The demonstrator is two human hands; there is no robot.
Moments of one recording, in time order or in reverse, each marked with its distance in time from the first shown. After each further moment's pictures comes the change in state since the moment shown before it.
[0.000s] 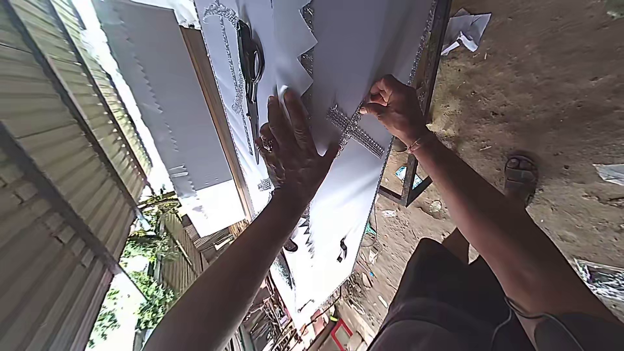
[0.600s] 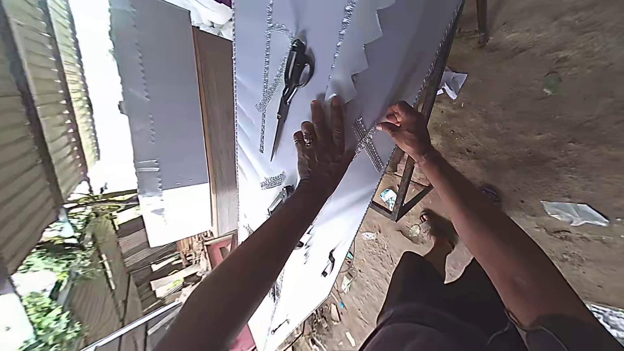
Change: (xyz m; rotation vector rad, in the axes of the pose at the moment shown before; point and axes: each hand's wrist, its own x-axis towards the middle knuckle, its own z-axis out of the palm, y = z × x) left_hand 0.002 0.004 -0.004 -0.031 -0.089 -0.026; right_hand -0.004 -0.011 -0.008 -0.177 -0.023 -0.008
